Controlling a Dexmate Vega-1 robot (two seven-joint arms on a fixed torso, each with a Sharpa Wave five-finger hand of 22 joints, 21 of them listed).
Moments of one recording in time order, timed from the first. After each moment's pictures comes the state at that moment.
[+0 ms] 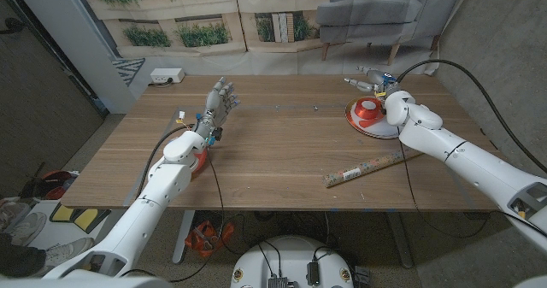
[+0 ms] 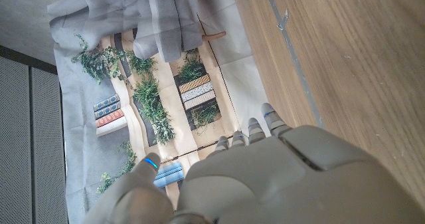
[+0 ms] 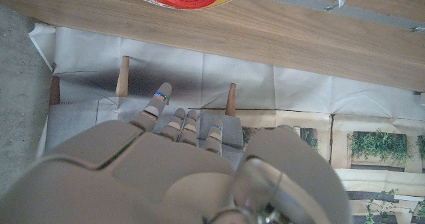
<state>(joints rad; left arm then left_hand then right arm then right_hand) 0.93 0.40 0.16 -1.46 -0.46 -0.12 -0.17 0.00 0.07 0.44 0.19 0.28 -0.17 -0.01 0.19 0.17 -0.17 0.02 0.20 0.18 -0.17 0.05 0.19 0.19 -0.17 0.04 0.46 0.19 -0.57 -0.76 -0.66 -1.60 -0.44 -0.47 -0.08 0.43 0.09 -0.16 0.17 0.33 0.11 -0.16 0.20 0.19 0.11 0.02 0.20 0.19 0.03 -0.03 0.20 0.28 0.09 0.04 0.54 0.16</state>
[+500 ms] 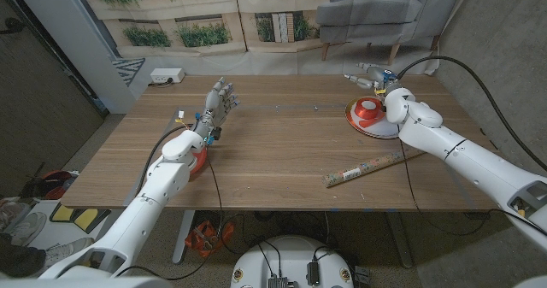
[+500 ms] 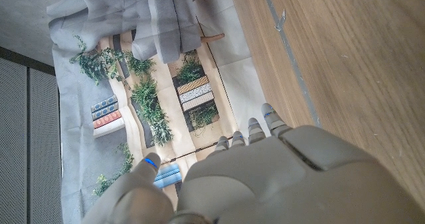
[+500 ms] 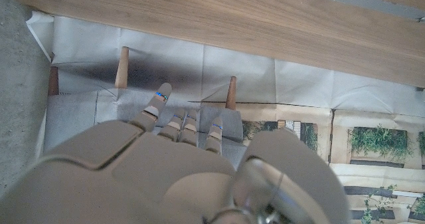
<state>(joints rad) 0.91 0.40 0.16 -1.43 -0.47 -0.12 -0.19 0.00 0.07 0.44 0.19 0.28 -0.17 -0.01 0.19 0.17 -0.17 0.02 0.20 0.18 -0.17 0.05 0.19 0.19 -0.17 0.04 0.45 0.19 -0.56 -0.76 -0.66 -1.61 -0.45 -0.48 -0.08 0.42 0.09 -0.16 0.17 0.33 0.12 -0.16 0.20 0.19 0.11 0.02 0.20 0.19 0.03 -0.03 0.20 0.27 0.09 0.04 0.53 0.16</state>
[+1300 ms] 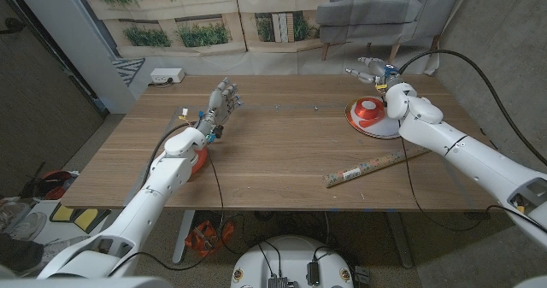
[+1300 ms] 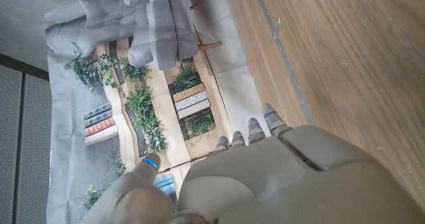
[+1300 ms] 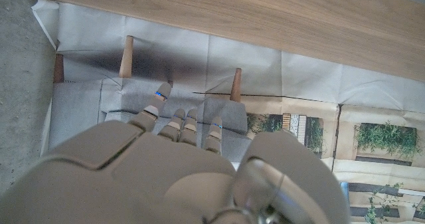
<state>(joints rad) 0.83 0.38 0.18 -1.32 -0.46 -0.12 -0.27 0.00 0.07 0.44 0.19 0.28 -0.17 -0.01 0.19 0.17 -0.17 0.02 0.20 0.18 -0.17 0.05 0.19 0.19 -0.17 0.04 0.45 0.19 -0.55 -0.76 -0.65 -1.63 -0.47 -0.51 -0.08 0.40 0.10 -0.17 0.17 0.33 0.13 -0.15 0.20 0.19 0.11 0.02 0.20 0.19 0.03 -0.03 0.20 0.26 0.09 0.05 0.52 0.16</state>
